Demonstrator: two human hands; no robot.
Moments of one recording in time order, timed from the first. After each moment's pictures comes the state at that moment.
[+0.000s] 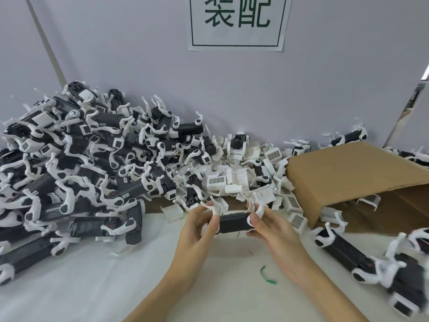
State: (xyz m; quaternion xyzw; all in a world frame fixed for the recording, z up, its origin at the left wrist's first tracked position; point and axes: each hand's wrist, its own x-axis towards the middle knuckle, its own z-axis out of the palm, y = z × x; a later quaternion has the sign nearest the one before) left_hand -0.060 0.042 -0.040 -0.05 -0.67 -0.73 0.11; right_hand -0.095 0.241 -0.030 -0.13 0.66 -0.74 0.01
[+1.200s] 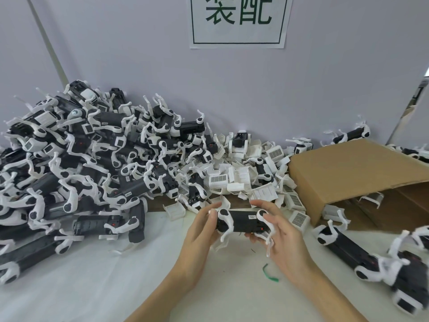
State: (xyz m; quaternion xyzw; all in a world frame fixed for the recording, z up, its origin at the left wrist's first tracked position) left_hand -0.062 0.042 -0.040 -0.06 -0.63 -0.77 0.03; right_hand -0.082 0.239 -0.021 -0.11 0.55 -0.82 0.08
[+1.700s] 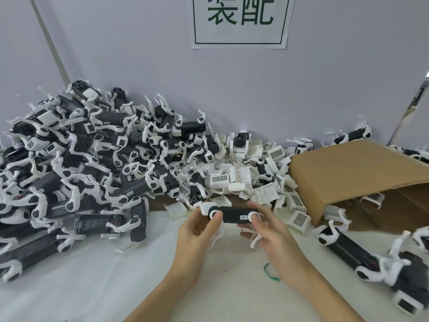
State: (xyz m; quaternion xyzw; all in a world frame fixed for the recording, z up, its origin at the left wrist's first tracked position) left_hand -0.057 0.039 -0.033 -0.03 -0.61 -0.78 0.11; right_hand -0.085 0.226 -0.031 -0.09 0.61 -0.79 0.03
